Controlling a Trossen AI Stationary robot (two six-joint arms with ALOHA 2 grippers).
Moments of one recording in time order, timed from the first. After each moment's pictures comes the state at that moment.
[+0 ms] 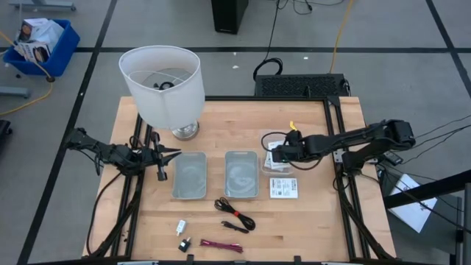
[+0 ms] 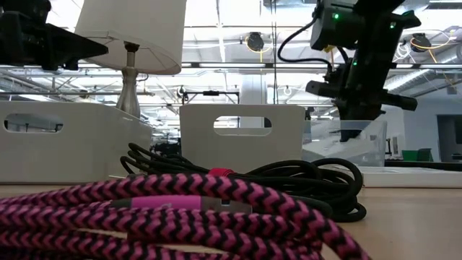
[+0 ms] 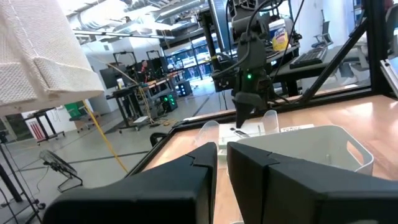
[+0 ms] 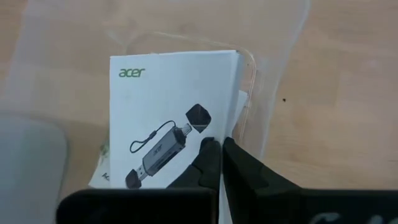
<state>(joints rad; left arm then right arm) -0.39 0.05 0.01 0.16 -0.59 0.34 0.01 1.41 0.81 -0.81 0.39 1.41</state>
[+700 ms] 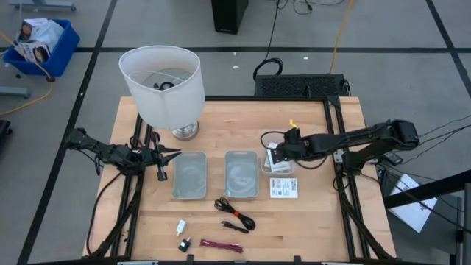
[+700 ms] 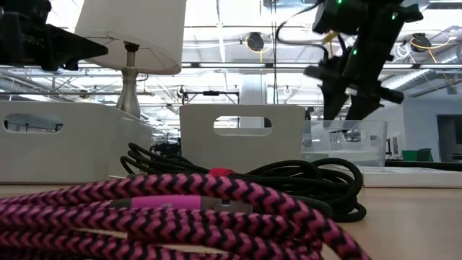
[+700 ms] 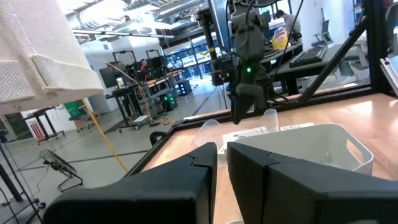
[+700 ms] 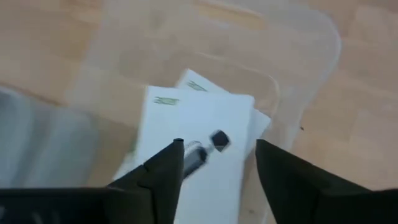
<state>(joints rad) -0.39 0.05 0.01 0.15 -0.59 0.34 0.01 1.34 0.81 -0.73 0.42 1.23</state>
